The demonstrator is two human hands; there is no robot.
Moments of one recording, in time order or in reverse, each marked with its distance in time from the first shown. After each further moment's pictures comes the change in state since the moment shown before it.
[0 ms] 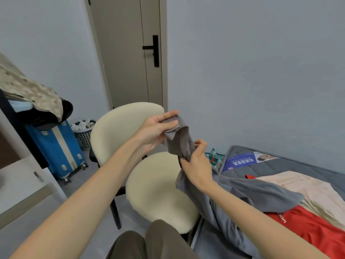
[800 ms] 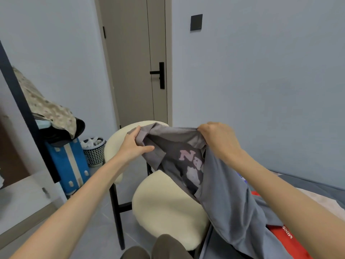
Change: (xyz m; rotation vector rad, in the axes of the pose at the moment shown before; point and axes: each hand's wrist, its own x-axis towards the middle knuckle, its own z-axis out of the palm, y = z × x) left_hand -0.033 0.018 -0.077 0.712 0.284 0.127; right_hand 0.062 -0.073 -0.113 -0.701 0.055 -0.472
